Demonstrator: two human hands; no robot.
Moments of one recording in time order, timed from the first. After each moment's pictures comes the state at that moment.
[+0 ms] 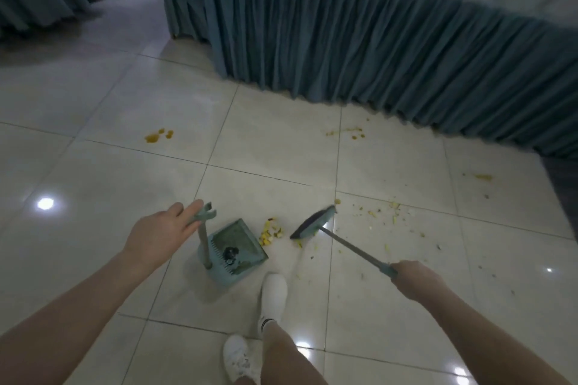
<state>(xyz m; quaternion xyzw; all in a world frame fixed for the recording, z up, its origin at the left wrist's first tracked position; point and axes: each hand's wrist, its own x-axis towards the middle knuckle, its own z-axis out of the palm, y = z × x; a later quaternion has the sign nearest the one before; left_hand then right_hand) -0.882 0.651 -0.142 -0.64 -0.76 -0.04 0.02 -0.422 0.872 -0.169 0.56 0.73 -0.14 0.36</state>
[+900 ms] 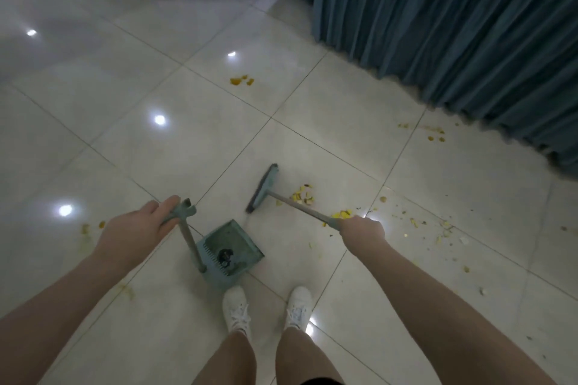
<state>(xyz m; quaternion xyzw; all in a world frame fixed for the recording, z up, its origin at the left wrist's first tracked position) -0.692 0.515 -0.128 -0.42 -0.91 0.02 -0.04 -0.470 0.885 -0.191 0.23 0.92 -0.04 0.32</state>
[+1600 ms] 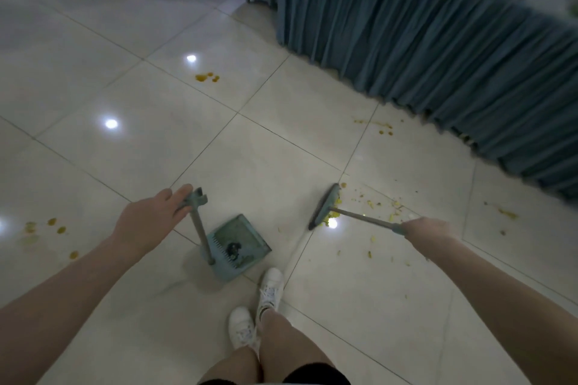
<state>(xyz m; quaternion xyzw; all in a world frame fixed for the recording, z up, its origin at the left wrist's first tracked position) -0.600 0.510 -0.138 -0.47 -0.88 -0.02 -0.03 -0.269 0.920 -0.114 0.35 0.84 0.09 0.39</state>
